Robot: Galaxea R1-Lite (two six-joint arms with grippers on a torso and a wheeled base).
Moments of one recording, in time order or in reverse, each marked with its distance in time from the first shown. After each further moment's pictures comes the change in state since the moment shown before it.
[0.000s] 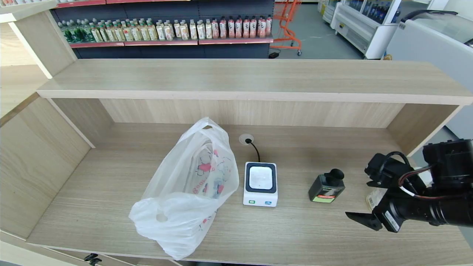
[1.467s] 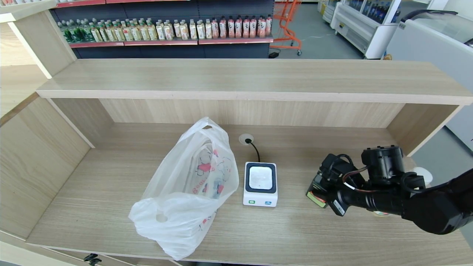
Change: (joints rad) left arm 0.000 0.000 0.000 0.000 0.000 0.000; right arm 0.108 0.355 -0.044 -0.404 0.008 0.005
